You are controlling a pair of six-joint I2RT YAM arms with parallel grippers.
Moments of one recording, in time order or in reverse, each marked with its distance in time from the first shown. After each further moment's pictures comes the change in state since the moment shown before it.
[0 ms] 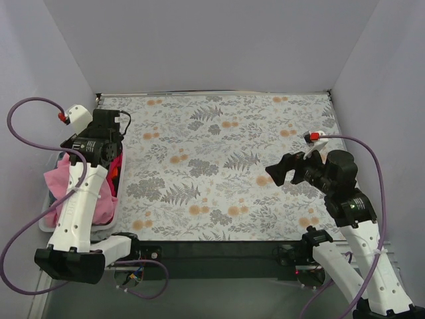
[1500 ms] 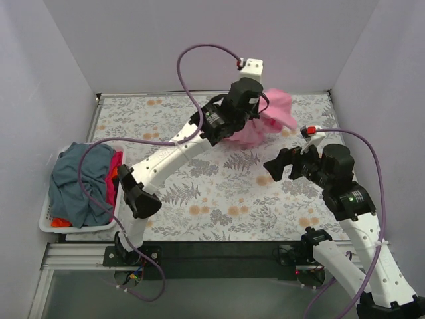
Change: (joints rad) left arm -0.789 0.848 0.947 0.372 0.242 0.369; right arm 0.053 0.057 0.044 -0.005 0.044 0.016
